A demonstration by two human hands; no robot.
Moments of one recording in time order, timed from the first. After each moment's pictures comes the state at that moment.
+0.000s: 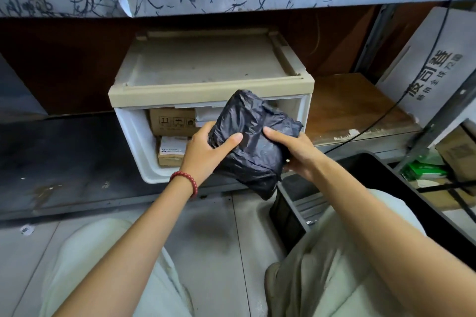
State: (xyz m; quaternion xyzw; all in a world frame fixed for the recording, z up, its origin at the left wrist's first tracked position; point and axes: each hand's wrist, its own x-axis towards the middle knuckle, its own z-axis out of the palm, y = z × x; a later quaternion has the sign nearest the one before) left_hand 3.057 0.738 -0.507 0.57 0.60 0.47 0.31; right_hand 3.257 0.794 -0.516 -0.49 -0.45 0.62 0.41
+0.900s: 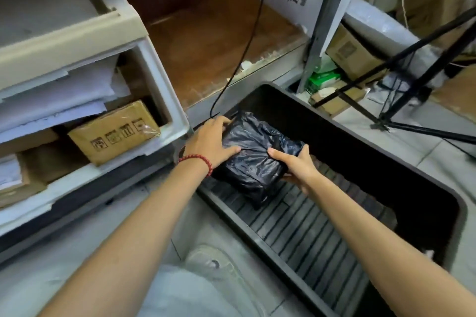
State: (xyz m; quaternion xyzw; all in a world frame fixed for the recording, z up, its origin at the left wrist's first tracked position) left_hand 3.285 0.822 -0.613 0.81 0.54 0.06 0.24; right_hand 3.476 0.742 -0.679 -0.70 -0.16 0.53 0.45
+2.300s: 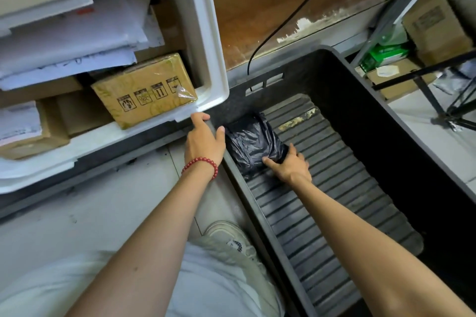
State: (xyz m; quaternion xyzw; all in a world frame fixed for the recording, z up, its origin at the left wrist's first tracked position) left_hand 3.218 0.819 -0.672 0.57 0.74 0.18 0.29; right_hand 3.398 0.782 -0.776 -0.84 -0.39 0.38 0.06
